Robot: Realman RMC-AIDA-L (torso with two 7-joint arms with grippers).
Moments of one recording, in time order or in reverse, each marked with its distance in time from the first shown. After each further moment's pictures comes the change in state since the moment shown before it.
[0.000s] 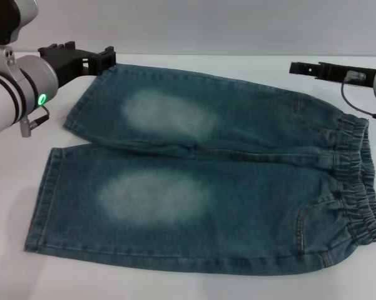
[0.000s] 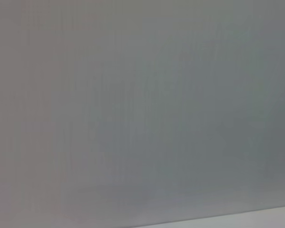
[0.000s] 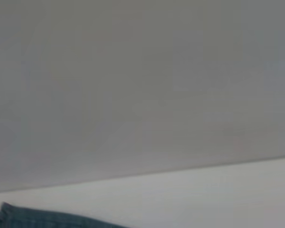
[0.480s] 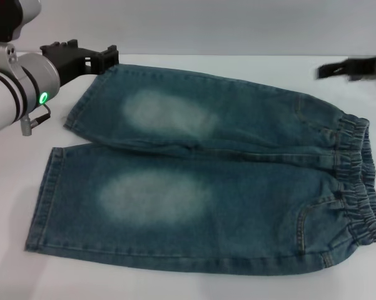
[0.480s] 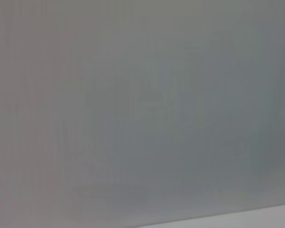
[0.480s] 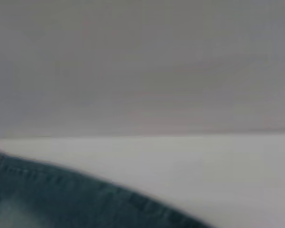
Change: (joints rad) left arm 0.005 -0.001 0.003 0.030 0.007 -0.026 0.002; right arm 0.051 0.255 -0.607 -0.903 0.024 -0.545 0.557
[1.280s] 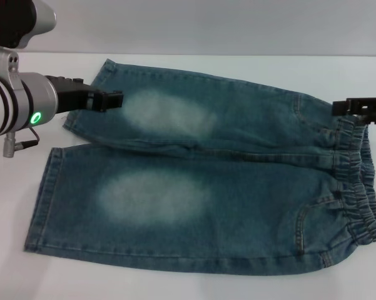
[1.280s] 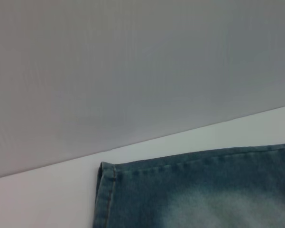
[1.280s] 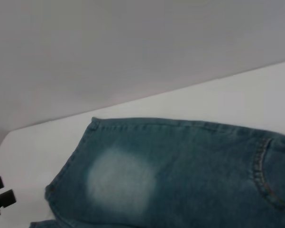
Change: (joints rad) left arm 0.045 0.000 -0.019 0.268 0.028 -0.477 0.051; right arm -0.405 0.001 -0.395 -0.315 0.540 -0.383 0.205
